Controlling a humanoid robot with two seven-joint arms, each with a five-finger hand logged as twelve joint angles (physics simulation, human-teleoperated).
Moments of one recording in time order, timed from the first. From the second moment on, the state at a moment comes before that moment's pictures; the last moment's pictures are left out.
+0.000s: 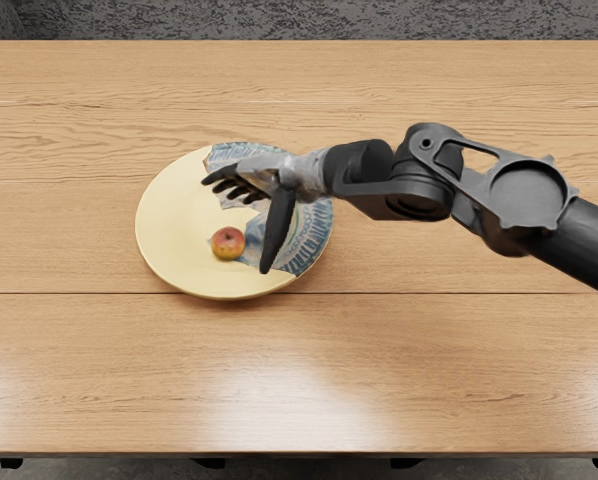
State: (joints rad) left arm -0.06 0.00 -0.14 -0.17 -0.10 -0.10 0.12; right arm 1.16 -0.15 0.45 1.13 -0.73 0.36 -0.46
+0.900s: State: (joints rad) left arm -0.06 0.00 -0.14 -0.17 -0.10 -0.10 0.12; right arm 0.93 -0.60 0.60 1.21 -0.04 0.61 -0.47
